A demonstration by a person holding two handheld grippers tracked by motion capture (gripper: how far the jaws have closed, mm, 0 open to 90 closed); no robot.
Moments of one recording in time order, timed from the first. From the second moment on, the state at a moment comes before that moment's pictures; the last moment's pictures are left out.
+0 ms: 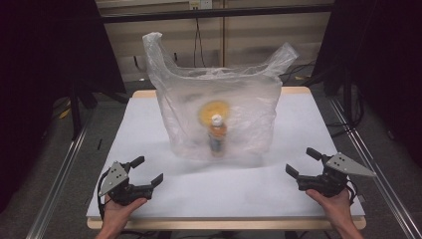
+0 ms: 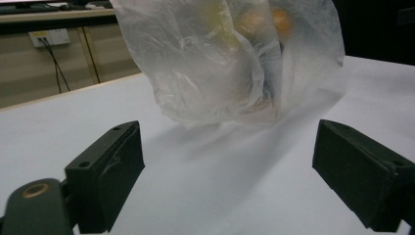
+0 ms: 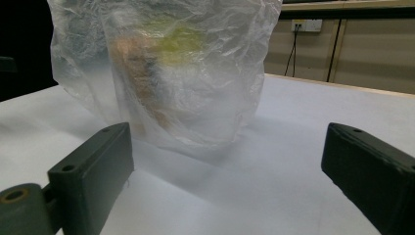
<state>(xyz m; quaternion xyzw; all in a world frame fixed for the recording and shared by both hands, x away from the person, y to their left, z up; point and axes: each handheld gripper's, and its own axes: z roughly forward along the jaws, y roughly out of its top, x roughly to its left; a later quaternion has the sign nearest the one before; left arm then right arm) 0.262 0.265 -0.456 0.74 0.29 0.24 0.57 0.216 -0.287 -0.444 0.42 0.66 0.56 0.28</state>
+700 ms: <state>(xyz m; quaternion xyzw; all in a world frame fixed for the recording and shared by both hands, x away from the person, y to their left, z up) 0.254 0.261 -0.447 0.75 0.29 0.20 0.56 0.225 -0.283 -0.442 0.39 0.68 0.58 0.24</state>
